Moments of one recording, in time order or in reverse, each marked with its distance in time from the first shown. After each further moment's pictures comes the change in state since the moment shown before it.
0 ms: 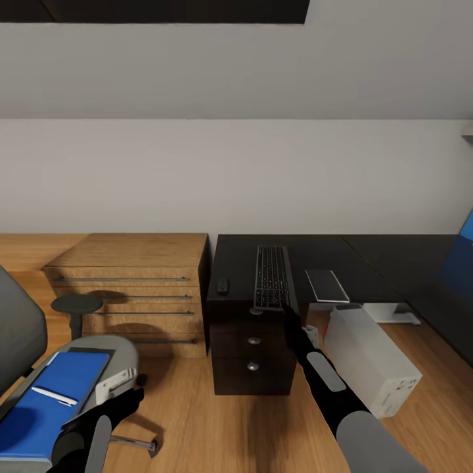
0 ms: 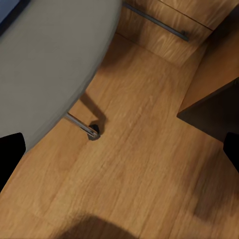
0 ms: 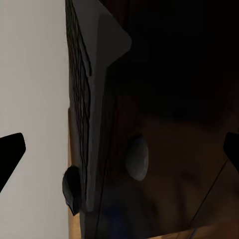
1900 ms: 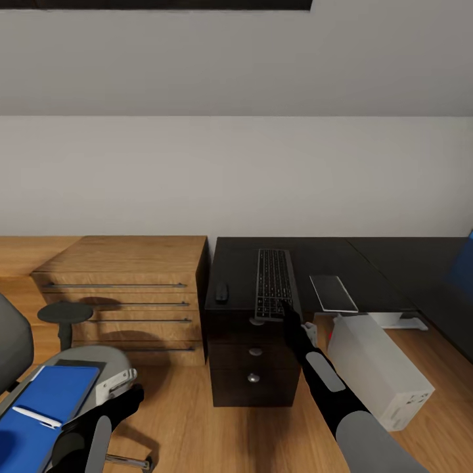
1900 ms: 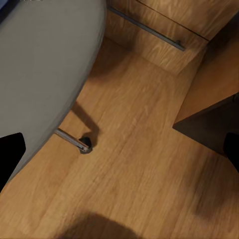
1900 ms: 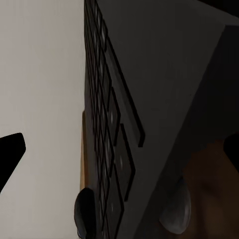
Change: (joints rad) left arm 0.000 0.001 0.001 0.005 -0.001 0.000 -0.002; right arm 0.000 0.002 0.007 0.000 0.001 0.001 0.073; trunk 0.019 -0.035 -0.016
